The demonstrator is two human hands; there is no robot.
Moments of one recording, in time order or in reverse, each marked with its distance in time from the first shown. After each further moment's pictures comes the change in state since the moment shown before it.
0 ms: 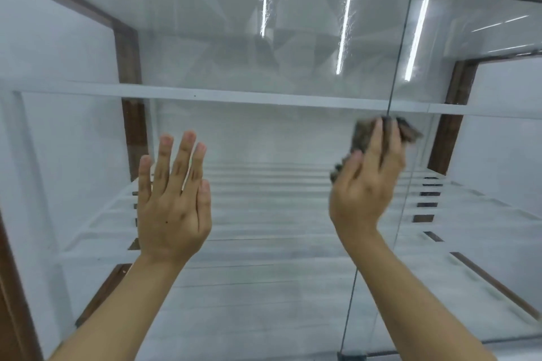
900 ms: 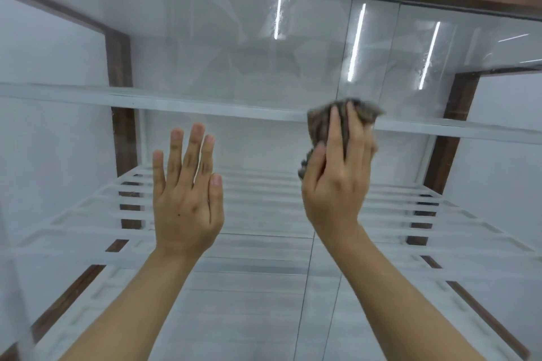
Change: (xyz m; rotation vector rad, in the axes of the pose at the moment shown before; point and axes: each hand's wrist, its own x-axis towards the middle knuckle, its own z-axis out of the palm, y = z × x) left_hand 0.041 0.104 0.025 -0.018 0.014 -0.098; right_hand 0.054 0.037 -0.012 0.076 -0.077 -0.251
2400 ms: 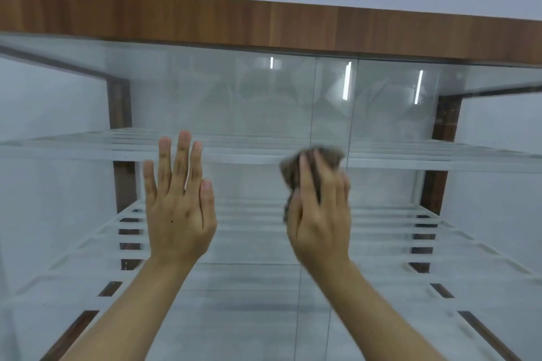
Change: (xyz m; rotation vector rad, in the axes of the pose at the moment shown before) left_hand 0.056 0.008 -0.003 0.038 0.014 -0.013; right_hand 0.004 0.006 -0.012 -0.050 -0.111 -0.097
